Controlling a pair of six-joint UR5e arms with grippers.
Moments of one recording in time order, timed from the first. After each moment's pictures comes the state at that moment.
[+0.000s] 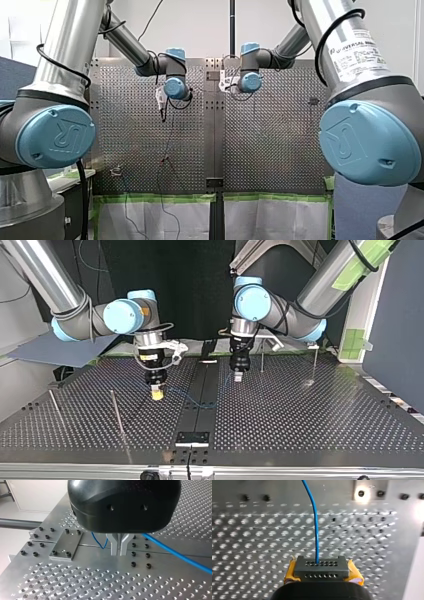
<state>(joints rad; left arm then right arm) -0.42 -1.82 -1.74 -2.68 -1.90 -1.69 2.16 -1.11 1.38 -0.36 1.66 1.56</state>
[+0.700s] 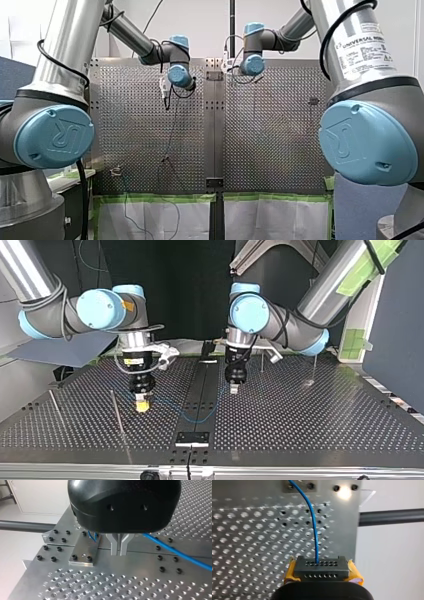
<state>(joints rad) -0.43 -1.82 -1.60 -2.81 -1.90 -1.67 2.15 -1.21 1.35 -0.32 1.67 1.58</state>
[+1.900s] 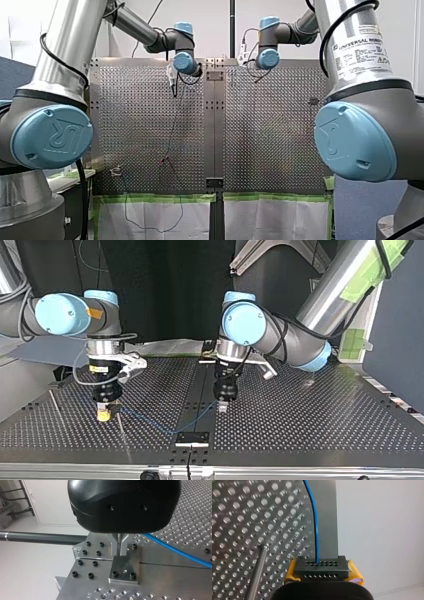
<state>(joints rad) -0.46 -1.84 -1.43 -2.90 -1.86 -1.69 2.03 -1.25 1.35 -0.30 1.66 1.65</state>
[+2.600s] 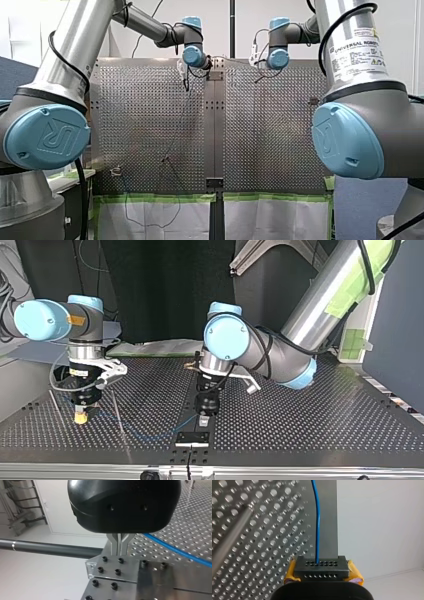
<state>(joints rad) -0.50 -1.92 -1.25 -2.95 -1.85 -1.75 1.95 -1.25 1.34 -0.30 1.66 1.67</state>
